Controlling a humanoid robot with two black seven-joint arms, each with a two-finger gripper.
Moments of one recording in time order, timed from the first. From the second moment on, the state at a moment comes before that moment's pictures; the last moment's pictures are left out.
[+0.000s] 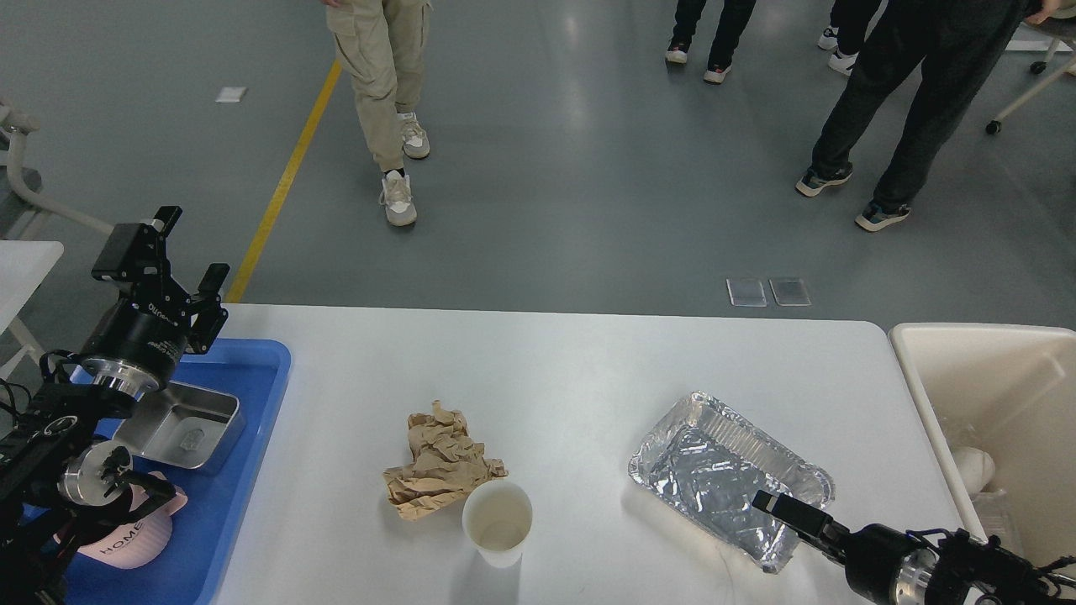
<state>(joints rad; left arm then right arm) -0.29 0.42 -1.14 -1.10 0.59 -0.12 -0.37 0.40 -0.73 0.06 1.25 -0.84 -0.17 0.37</state>
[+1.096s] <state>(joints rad) -0.28 0.42 -1.14 -1.10 0.59 -0.12 -0.40 0.40 -0.68 0.01 1.19 -0.85 -0.22 0.42</state>
